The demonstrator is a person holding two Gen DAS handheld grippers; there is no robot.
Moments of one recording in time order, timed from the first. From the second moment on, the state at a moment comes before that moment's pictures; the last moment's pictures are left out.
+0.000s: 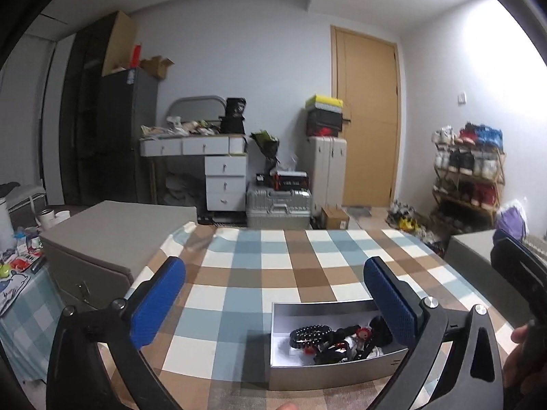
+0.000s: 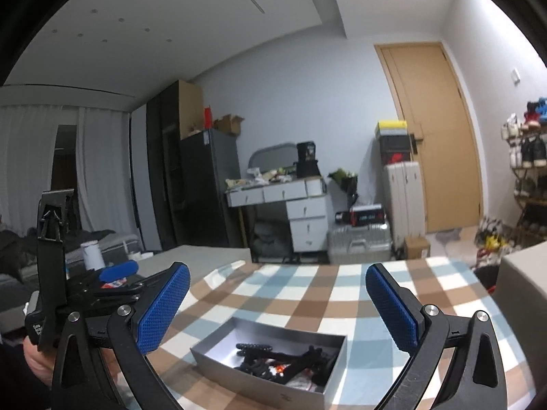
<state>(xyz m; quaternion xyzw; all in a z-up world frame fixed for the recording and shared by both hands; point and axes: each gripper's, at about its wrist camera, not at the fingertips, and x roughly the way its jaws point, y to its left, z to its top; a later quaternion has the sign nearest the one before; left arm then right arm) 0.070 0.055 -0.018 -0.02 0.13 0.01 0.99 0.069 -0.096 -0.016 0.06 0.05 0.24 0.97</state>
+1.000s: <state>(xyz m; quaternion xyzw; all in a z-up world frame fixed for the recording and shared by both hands) 0.070 0.052 -0.066 0.00 0.17 0.02 0.99 0.080 -0.080 -0.077 -0.03 0.14 0.18 0.97</state>
